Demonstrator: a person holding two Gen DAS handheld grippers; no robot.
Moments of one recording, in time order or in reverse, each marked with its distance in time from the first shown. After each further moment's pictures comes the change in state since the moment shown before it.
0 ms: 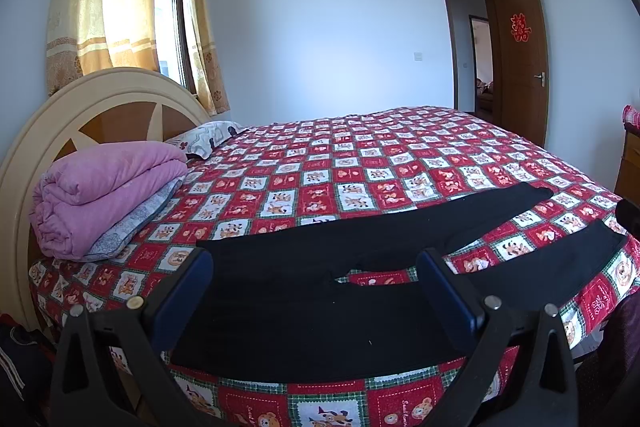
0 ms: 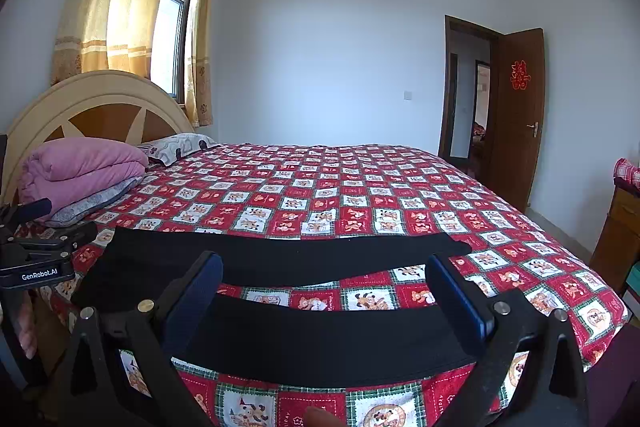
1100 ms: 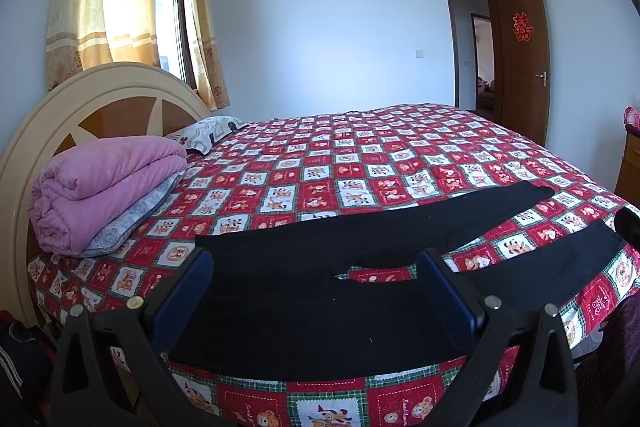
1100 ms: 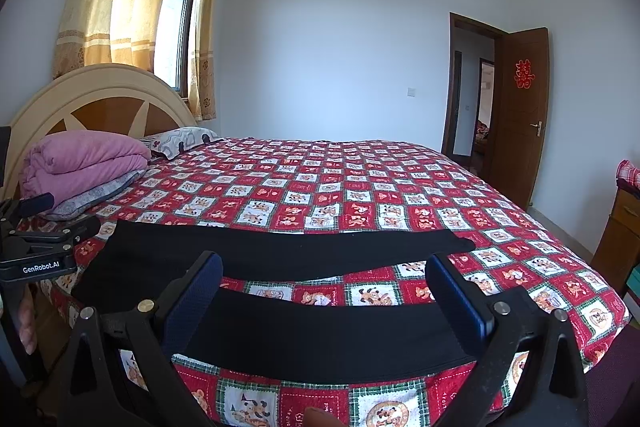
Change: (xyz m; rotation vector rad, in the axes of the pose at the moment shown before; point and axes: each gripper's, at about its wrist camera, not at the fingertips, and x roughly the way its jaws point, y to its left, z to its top) left arm 0.001 -0.003 -0.003 0.002 0.004 0.003; right arm 0.002 0.008 -0.007 -0.014 0.015 0.004
